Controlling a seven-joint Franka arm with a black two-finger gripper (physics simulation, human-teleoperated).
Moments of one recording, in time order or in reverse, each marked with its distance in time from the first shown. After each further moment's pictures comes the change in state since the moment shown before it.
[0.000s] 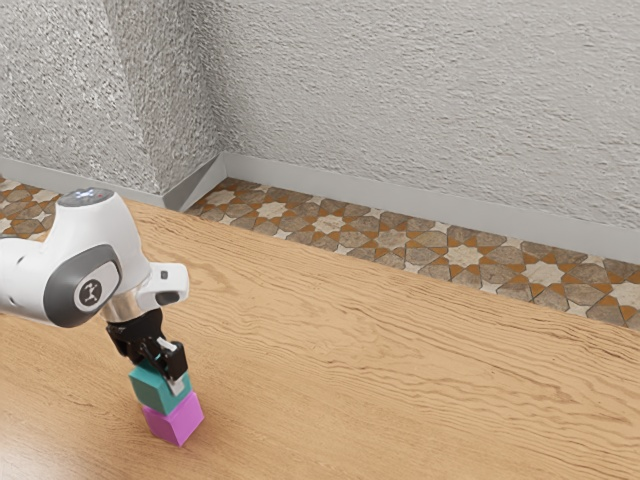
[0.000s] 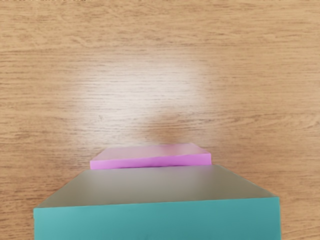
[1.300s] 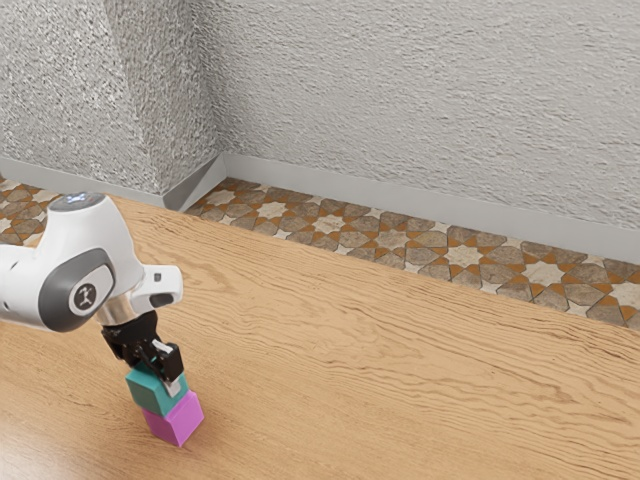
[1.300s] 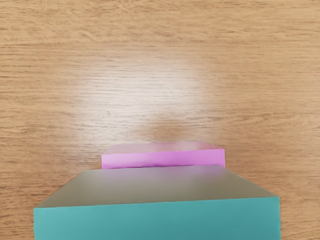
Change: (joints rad) arm 0.004 -0.011 0.014 -0.024 -0.012 0.024 0.009
